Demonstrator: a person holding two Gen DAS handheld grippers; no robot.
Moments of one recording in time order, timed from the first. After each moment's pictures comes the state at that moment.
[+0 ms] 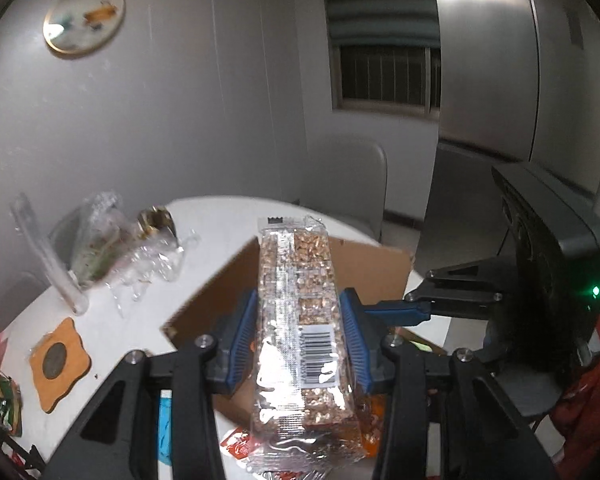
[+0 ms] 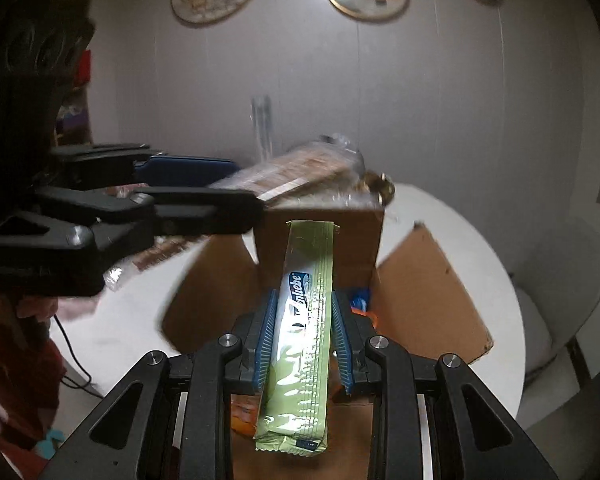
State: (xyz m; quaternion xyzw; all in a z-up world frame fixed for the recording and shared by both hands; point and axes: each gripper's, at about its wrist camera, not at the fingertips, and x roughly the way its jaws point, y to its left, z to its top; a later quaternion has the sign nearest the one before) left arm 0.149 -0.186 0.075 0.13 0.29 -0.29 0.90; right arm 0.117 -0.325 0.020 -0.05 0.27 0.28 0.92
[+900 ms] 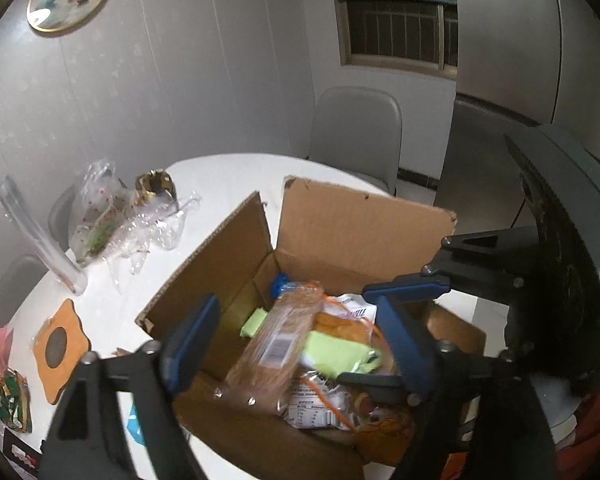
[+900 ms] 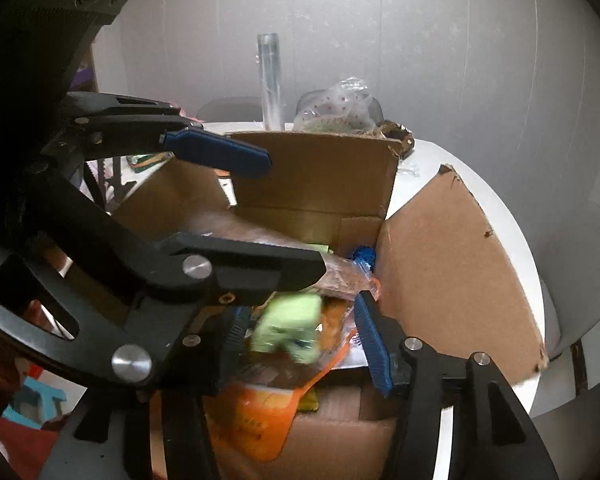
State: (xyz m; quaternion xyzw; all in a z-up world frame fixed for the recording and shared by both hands) left arm 0.173 -0.205 0.046 0.16 0.34 -0.27 0.89; right arm 0.172 -0.309 -0.015 -0.09 0.34 0.30 0.89
